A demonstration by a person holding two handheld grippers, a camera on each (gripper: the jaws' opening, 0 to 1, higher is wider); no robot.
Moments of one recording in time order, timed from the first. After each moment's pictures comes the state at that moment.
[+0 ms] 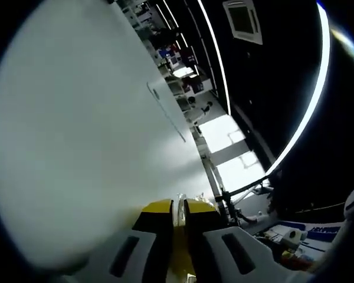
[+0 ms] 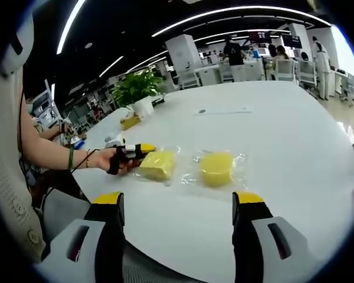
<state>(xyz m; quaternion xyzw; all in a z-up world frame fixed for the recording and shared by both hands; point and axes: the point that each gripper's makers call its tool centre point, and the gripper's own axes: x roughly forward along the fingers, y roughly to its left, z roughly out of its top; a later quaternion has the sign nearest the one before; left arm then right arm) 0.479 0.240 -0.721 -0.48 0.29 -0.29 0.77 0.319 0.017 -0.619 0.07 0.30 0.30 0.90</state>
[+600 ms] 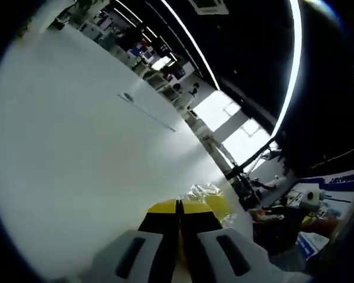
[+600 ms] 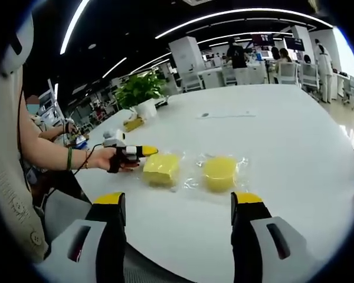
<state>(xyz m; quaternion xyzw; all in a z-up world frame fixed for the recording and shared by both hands) 0.467 0.219 -0.685 -0.32 0.28 -0.35 0.83 0.322 0.021 -0.610 0.07 0.28 0.31 0.90</state>
